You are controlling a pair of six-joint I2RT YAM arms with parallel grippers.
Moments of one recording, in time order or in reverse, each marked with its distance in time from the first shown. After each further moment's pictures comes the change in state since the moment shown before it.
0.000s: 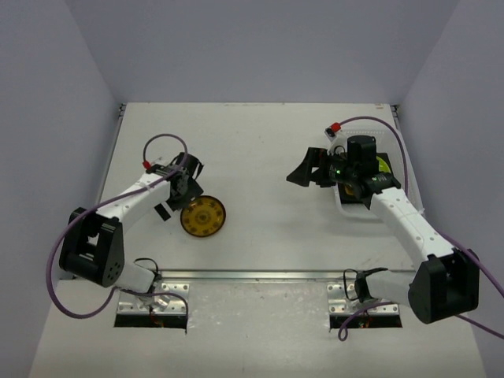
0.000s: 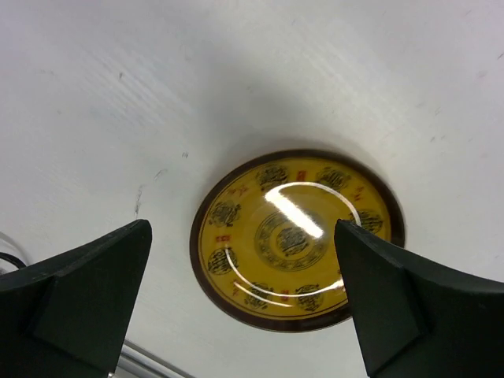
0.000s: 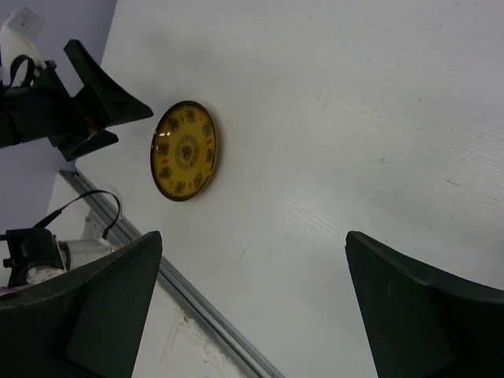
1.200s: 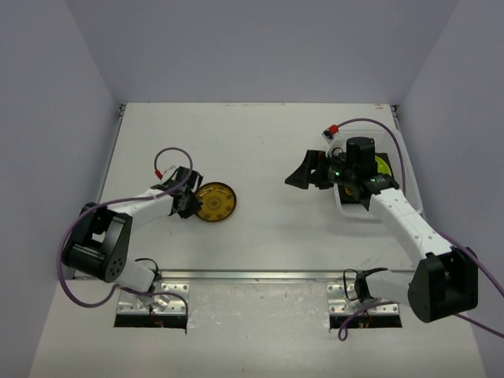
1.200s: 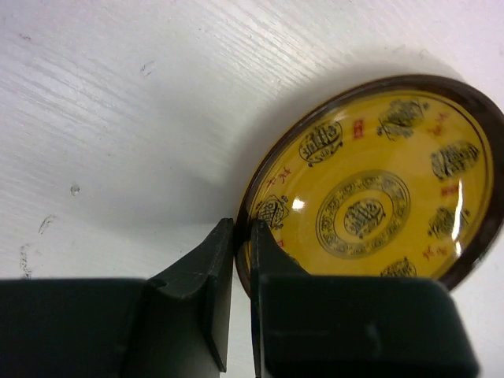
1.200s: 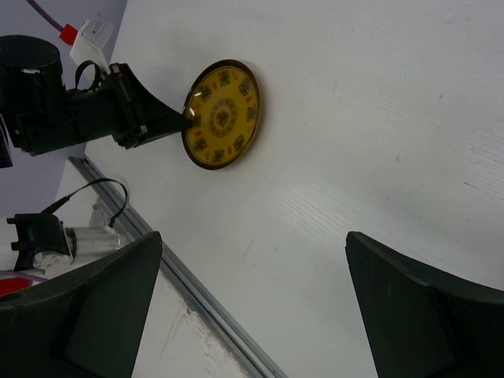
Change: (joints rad) left arm 0.008 0.047 -0.230 0.435 0.179 0.117; right arm 0.000 0.006 -0.025 0.031 -0.048 -0.008
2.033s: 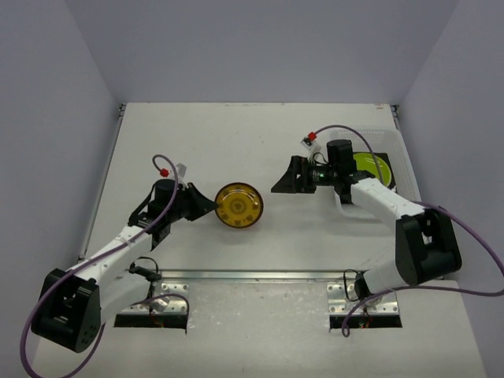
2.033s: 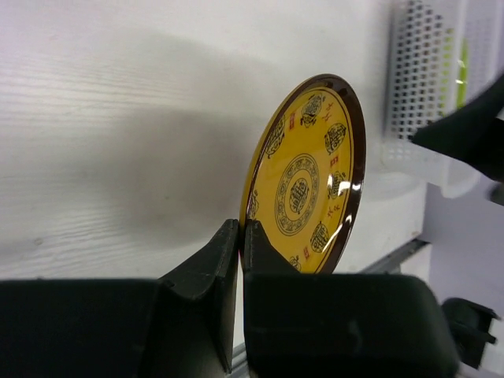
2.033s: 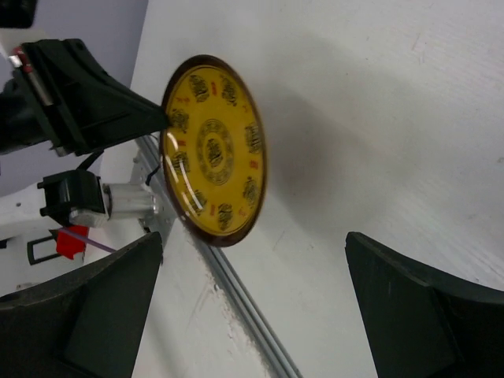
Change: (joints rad) left arm 0.002 -0.493 -0.291 0.383 0.506 0.109; right arm 0.052 0.237 -0.023 0.184 -0.201 0.064
